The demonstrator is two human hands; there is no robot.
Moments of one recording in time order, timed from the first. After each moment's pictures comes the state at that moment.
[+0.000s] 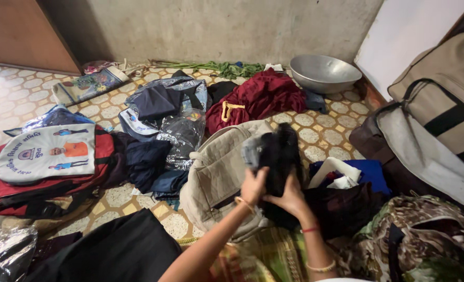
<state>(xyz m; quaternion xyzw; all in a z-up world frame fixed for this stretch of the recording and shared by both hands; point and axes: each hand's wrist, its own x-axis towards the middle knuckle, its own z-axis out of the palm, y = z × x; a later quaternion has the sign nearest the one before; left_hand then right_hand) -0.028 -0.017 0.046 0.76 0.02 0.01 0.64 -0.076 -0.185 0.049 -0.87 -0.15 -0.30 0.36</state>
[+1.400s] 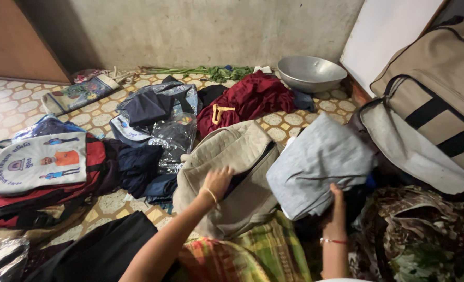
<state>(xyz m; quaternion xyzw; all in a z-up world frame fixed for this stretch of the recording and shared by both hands) -0.002 0.083 0.061 0.95 -0.30 0.10 -0.01 -0.164 -0.261 0.094 -0.41 0.18 -0.21 0.87</state>
